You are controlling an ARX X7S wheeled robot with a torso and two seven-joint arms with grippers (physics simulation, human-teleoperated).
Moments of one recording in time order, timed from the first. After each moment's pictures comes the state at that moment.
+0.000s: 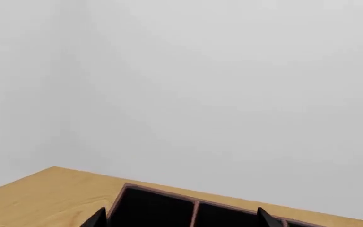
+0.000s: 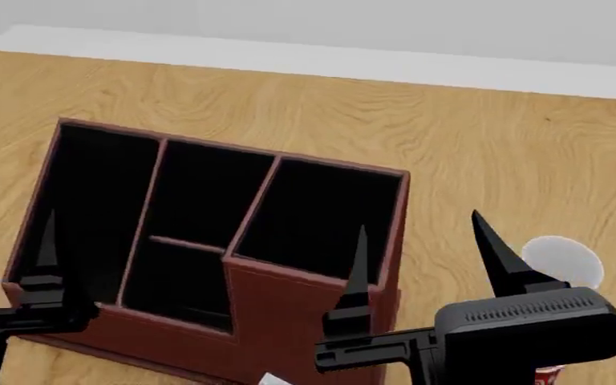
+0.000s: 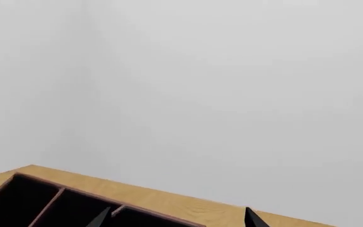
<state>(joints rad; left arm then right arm) -0.21 -0.16 0.01 0.38 -0.27 -0.28 -0.15 0.21 0.22 -0.09 -0.51 0.17 0.39 0.03</state>
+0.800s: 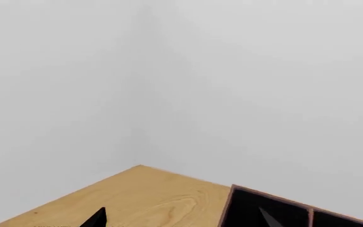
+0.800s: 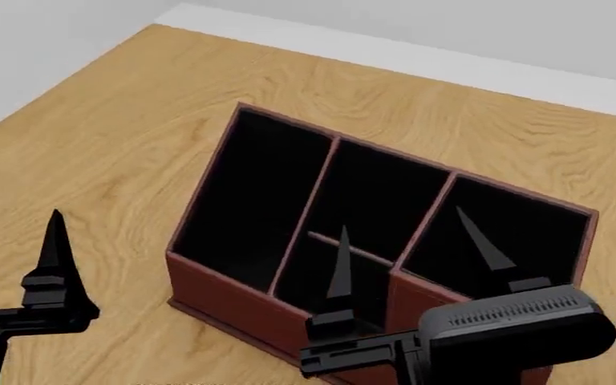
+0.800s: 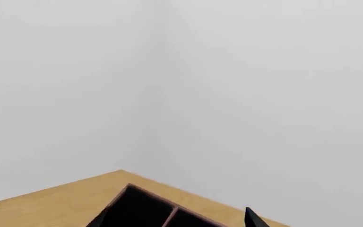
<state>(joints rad) -0.21 -0.19 0.04 0.38 -0.29 -0.29 -0.18 0.21 0.24 -0.13 -0.52 0.19 0.37 0.04</state>
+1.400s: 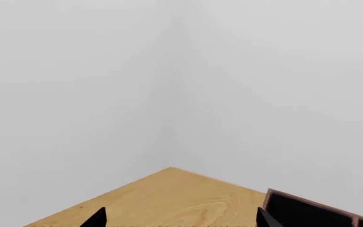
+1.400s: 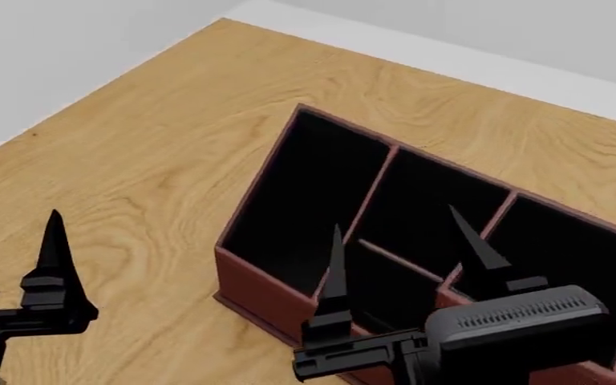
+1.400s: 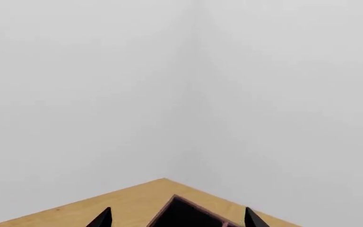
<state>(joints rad) -0.21 -0.21 0.06 0.38 -0.31 -0.28 -0.21 0.21 0.24 -0.12 -0.52 0.26 0.35 0.03</state>
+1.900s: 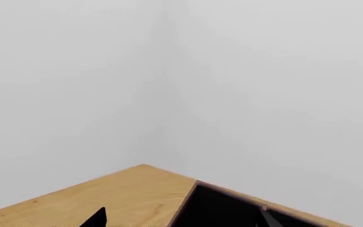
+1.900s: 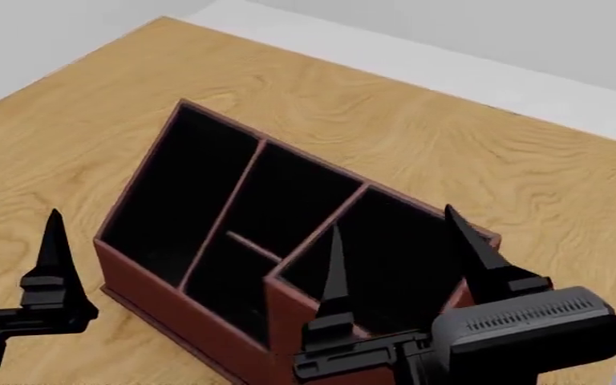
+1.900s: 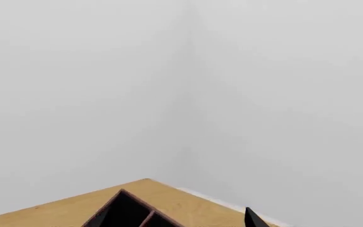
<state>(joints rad) -0.21 -0.23 0.07 0.39 -0.33 -0.27 -0.22 0.20 0.25 -0.12 -0.52 0.30 0.32 0.02</state>
